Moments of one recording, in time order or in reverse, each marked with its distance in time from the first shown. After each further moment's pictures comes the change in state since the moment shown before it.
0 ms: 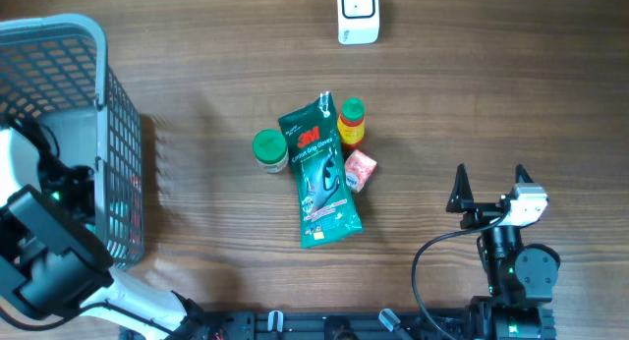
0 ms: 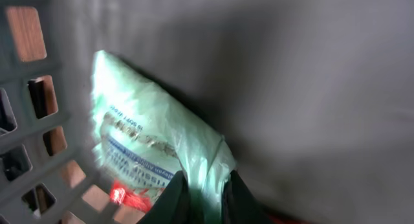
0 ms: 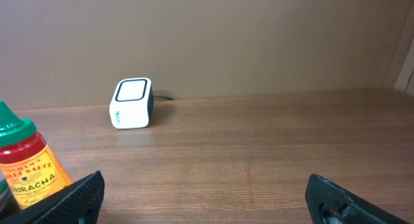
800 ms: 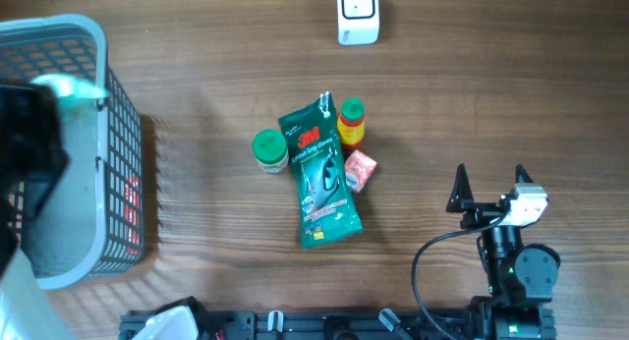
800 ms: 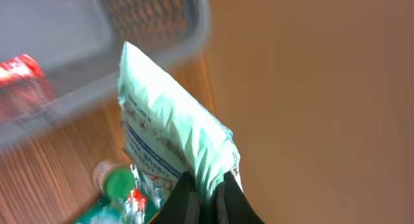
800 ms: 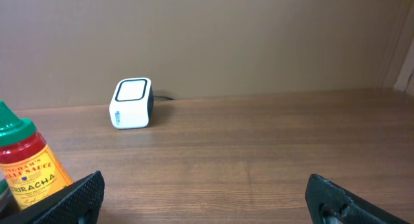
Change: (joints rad) left arm -0.345 -0.567 0.729 -0.170 0.267 0.053; right arm 0.000 0.000 0.000 0.000 0.000 0.000
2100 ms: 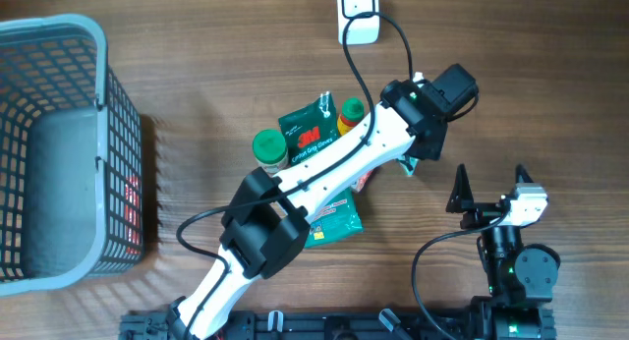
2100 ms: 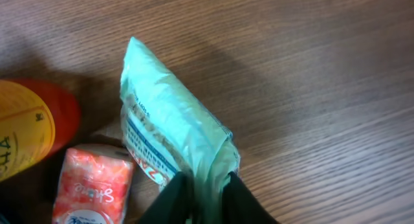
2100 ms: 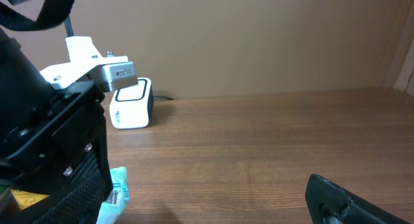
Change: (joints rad) left arm -1.252 0.951 -0.001 0.373 -0.207 0.554; right arm 0.000 0.000 0.000 0.000 0.000 0.000
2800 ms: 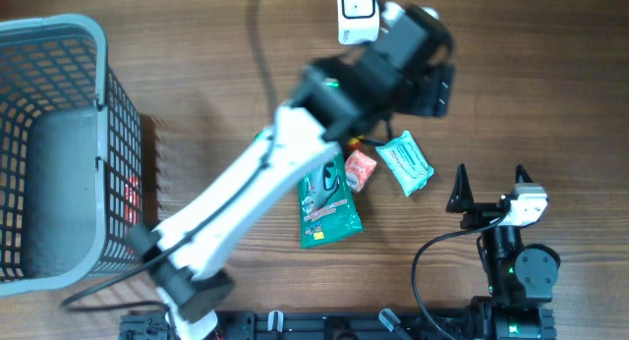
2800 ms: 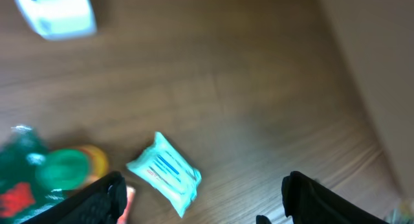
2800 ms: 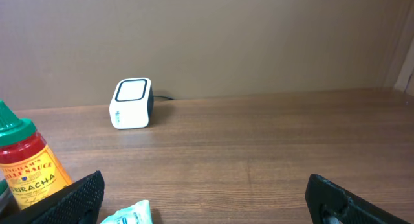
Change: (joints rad) left arm 0.095 -0.403 0.004 0.092 0.019 0.005; right arm 0.000 0.000 0.000 0.000 0.000 0.000
